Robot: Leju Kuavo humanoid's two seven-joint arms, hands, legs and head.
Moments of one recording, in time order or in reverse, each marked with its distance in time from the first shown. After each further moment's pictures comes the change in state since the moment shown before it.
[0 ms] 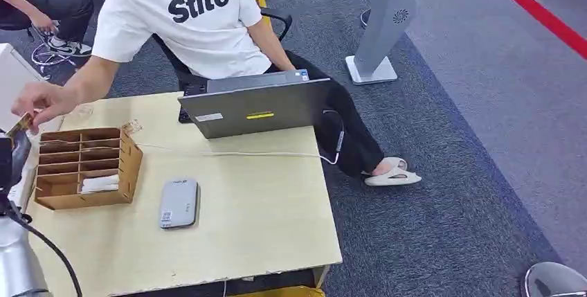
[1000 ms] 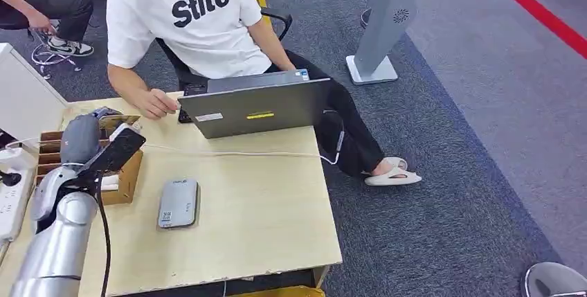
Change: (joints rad) left arm -0.033 0.050 -0.455 0.127 -0.149 -0.159 0.100; right arm 0.003 0.000 0.094 0.010 0.223 0.051 0.053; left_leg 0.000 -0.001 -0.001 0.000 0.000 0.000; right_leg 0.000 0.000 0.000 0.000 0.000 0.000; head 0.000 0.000
